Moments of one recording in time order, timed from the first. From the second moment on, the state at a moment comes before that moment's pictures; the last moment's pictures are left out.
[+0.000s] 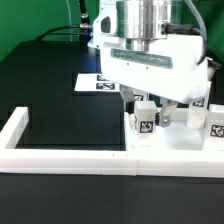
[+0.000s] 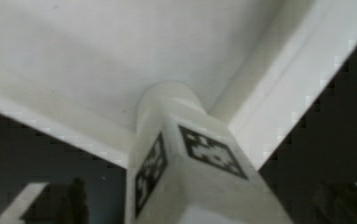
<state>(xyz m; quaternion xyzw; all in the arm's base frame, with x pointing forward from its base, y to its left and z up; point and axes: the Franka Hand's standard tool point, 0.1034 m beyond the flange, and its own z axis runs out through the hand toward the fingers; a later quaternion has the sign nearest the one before) 0.669 -0.008 0.075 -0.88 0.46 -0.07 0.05</state>
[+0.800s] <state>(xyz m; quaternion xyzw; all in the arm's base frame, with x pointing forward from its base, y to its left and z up) 0.666 -0.009 0.071 -0.96 0.27 -0.10 0.03</state>
